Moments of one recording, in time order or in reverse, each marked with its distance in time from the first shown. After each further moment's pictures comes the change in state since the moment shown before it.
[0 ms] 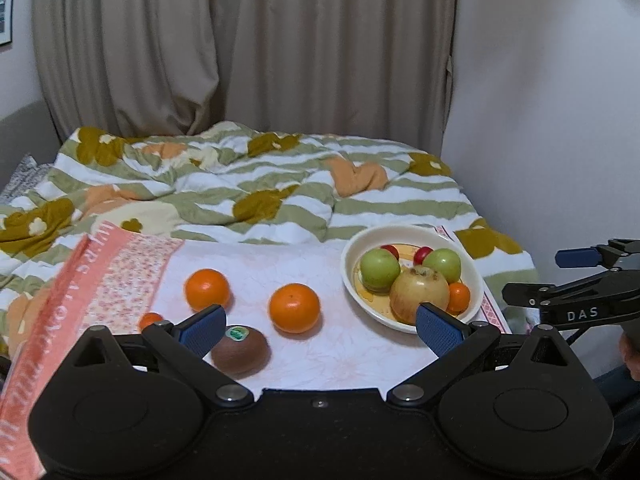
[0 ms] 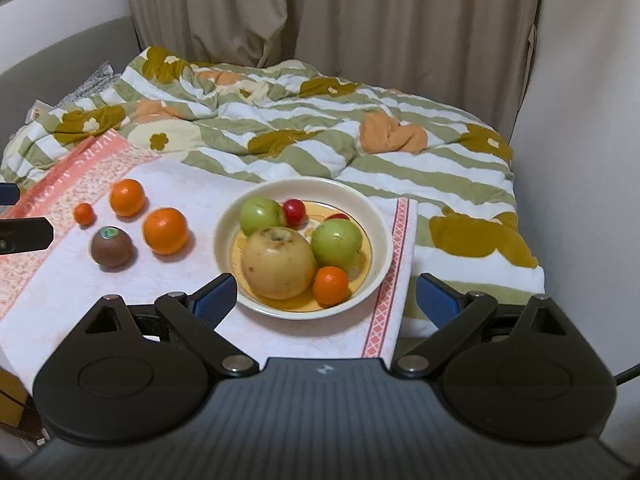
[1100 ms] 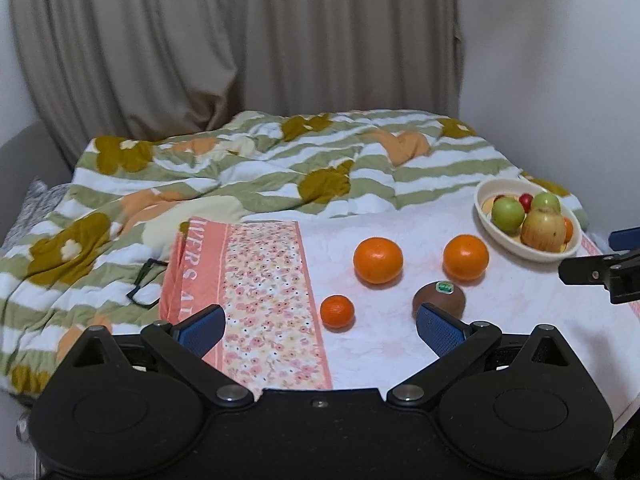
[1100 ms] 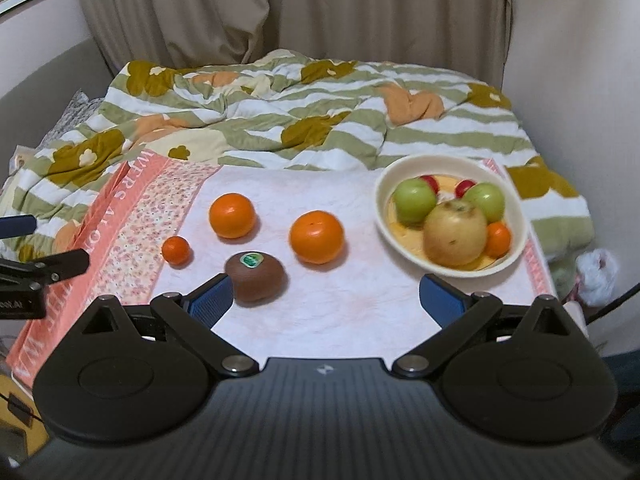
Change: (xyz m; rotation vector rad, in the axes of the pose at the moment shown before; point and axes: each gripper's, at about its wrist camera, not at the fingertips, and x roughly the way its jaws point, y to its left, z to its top) left arm 0.016 0.203 -0.011 0.178 0.063 -0.025; right arm 0.013 0.204 0.023 0.230 0.067 -0.085
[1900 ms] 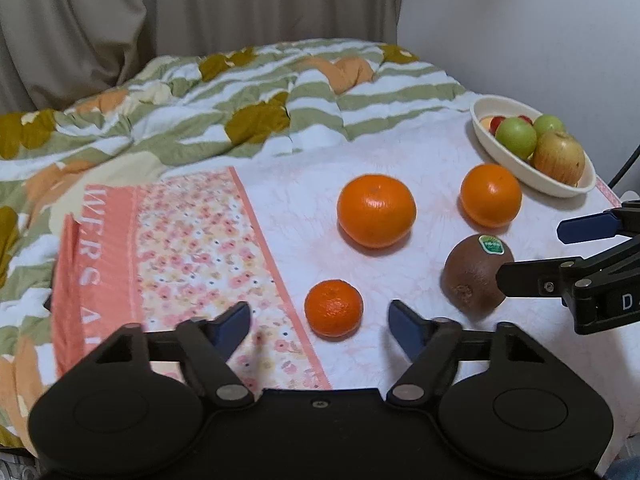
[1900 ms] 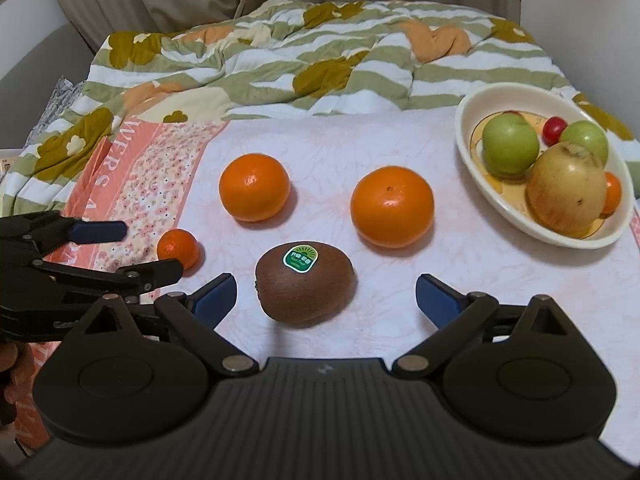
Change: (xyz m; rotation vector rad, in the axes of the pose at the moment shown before) left arm 0.140 0.018 0.001 0.117 0.192 -0.220; right arm 0.114 0.042 0.004 0.091 0.153 0.039
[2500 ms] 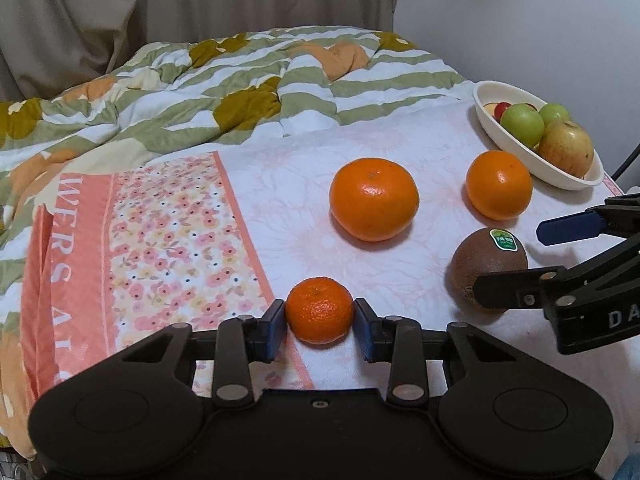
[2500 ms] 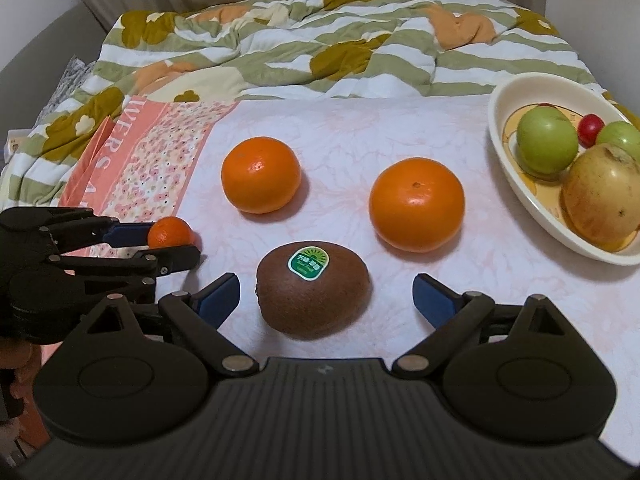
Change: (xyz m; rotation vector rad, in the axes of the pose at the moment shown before) left arm 0.021 -0.003 0.001 -0.008 0.021 -0.012; right arm 0.026 0.003 0.006 -0.048 0.049 0.046
